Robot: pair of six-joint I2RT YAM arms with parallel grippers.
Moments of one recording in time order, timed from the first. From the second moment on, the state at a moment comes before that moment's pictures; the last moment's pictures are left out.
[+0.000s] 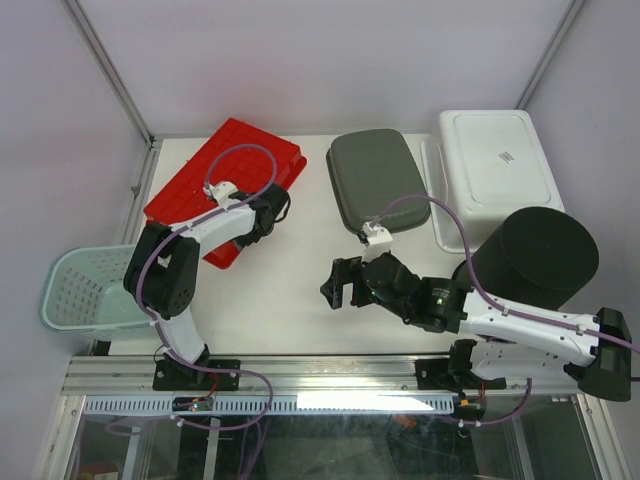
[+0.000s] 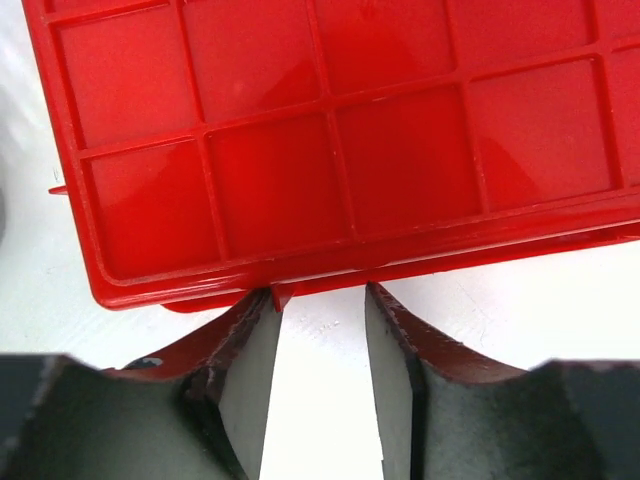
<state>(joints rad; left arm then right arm) -0.50 1.78 1.20 -0.81 -0.78 -1.29 1.20 0.99 0.78 -0.37 0.38 0.73</state>
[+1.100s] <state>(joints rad) -0.21 1.54 1.06 -0.59 -0.62 -0.56 1.20 0.95 0.73 -0.39 0.38 0.78</state>
